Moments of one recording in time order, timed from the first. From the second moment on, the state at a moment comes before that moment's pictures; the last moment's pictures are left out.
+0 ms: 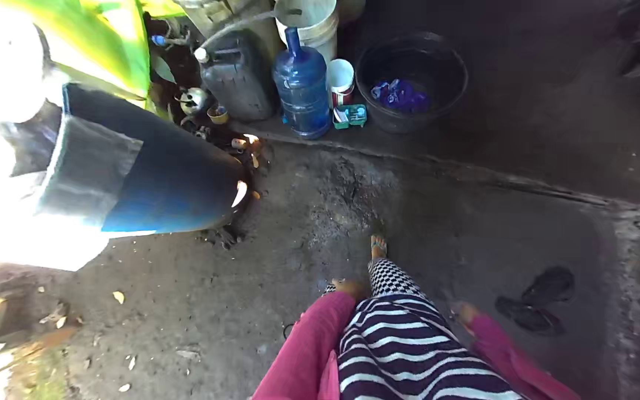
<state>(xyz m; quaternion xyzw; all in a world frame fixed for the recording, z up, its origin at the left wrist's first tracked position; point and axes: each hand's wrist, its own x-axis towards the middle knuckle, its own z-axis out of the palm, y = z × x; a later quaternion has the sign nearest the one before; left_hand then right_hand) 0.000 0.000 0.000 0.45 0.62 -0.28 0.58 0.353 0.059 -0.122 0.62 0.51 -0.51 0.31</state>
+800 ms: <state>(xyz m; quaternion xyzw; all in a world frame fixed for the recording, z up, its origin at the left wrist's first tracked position) -0.634 0.502 0.074 0.33 0.85 0.35 0.21 -0.093 0.302 -0.107 0.56 0.51 -0.60 0.26</state>
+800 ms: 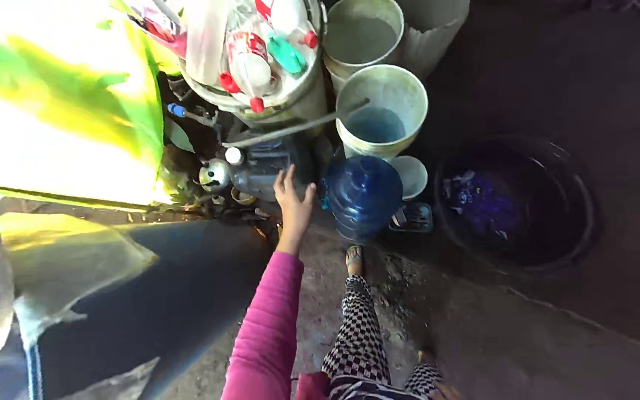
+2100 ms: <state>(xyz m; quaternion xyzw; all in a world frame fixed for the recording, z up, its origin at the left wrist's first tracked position) -0.845 0.667 -0.019 0.50 0.82 -0.07 0.28 -0.454 0.564 0.036 0.58 0.59 -0.52 -0.21</state>
